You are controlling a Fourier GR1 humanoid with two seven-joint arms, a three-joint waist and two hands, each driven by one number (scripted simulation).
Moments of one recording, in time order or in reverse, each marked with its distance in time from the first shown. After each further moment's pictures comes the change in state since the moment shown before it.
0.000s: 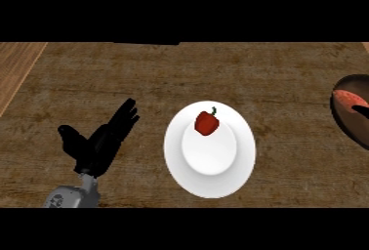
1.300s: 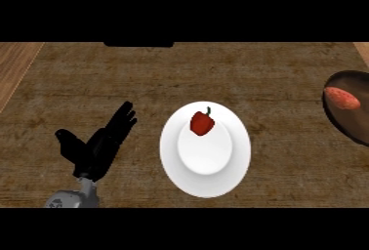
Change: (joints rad) left arm 0.030 -0.012 0.011 -0.007 -0.008 0.009 -0.010; right arm 0.284 -0.207 -0.098 0.030 -0.098 0.686 -0.157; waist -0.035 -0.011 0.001
